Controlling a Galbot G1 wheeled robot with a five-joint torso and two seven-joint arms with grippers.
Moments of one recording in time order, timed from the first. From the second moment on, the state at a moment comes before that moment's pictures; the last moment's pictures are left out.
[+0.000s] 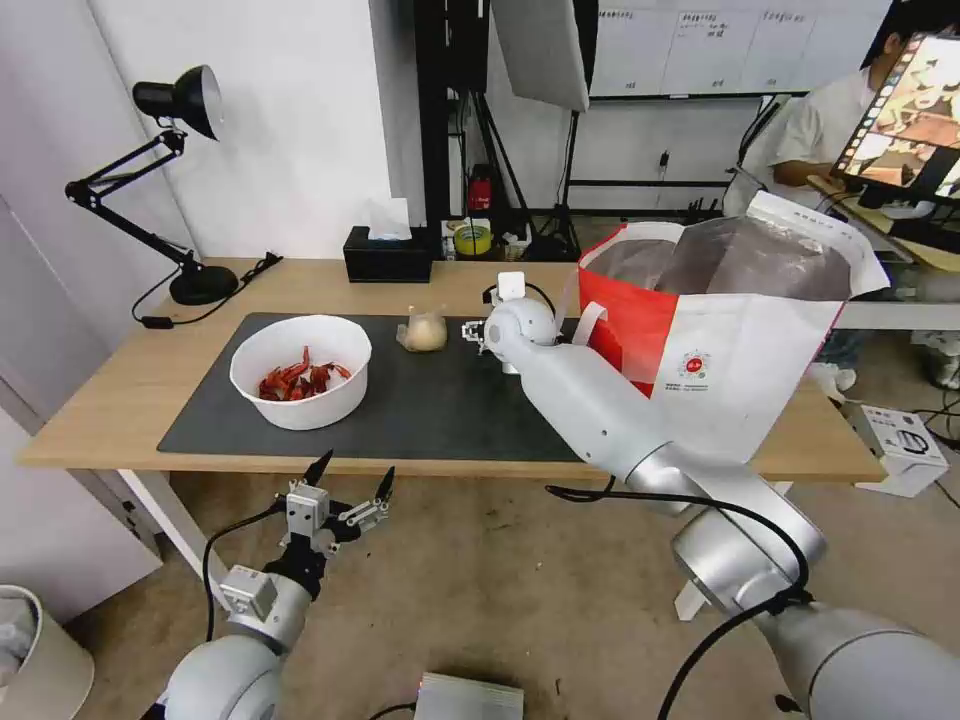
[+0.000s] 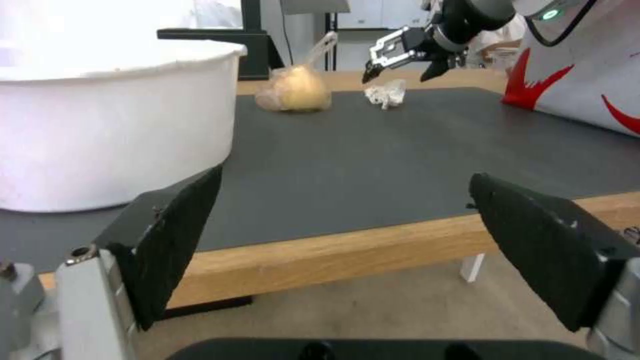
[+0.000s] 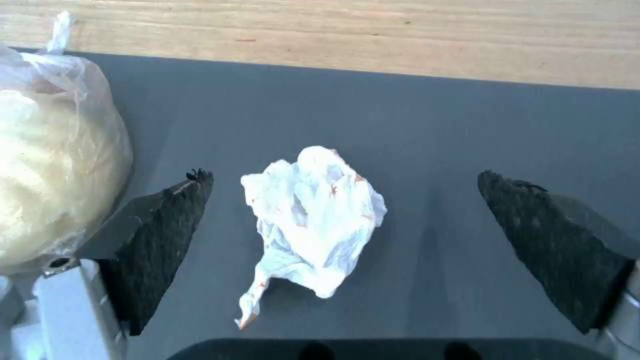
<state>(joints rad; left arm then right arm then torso) 1.52 -0.94 -0.32 -2.06 -0.45 -0.13 -0.15 -0.10 1.52 -0.24 0.88 0.95 -0.64 0.55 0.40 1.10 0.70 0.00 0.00</state>
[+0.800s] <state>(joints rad) 1.53 -0.94 -0.32 -2.06 -0.45 -0.13 -0.15 -0.12 1.52 -0.22 0.86 0.94 -0.64 0.53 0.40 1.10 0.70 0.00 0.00</state>
